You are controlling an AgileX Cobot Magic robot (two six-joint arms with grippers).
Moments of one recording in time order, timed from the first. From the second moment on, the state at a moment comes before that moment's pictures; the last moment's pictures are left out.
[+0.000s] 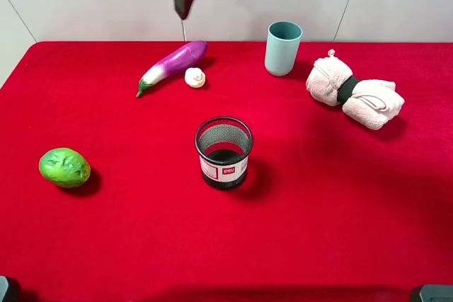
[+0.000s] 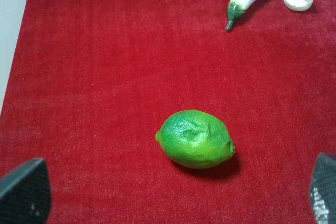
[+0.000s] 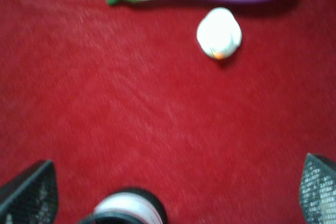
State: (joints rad) left arm -0.01 0.00 -0.49 -0.06 1.06 0.08; right arm 0.73 1.96 -1.94 0.06 1.22 0.02
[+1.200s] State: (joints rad) left arm -0.01 0.00 -0.49 -0.06 1.06 0.08; right arm 0.73 0.97 -0.99 0.05 1.22 -0.01
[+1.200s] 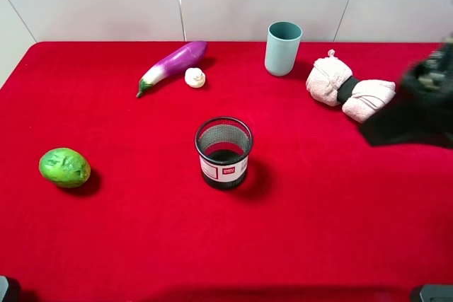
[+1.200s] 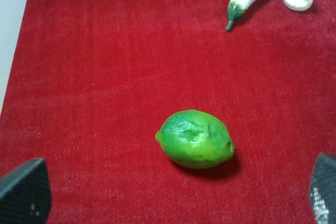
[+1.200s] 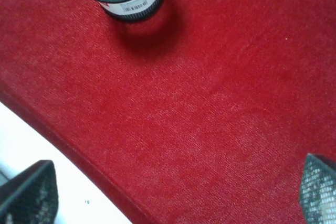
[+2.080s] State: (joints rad) left arm -0.01 0.00 -0.49 -0.06 1.06 0.08; right arm 0.09 0.05 -0.67 0.01 1.14 -0.01
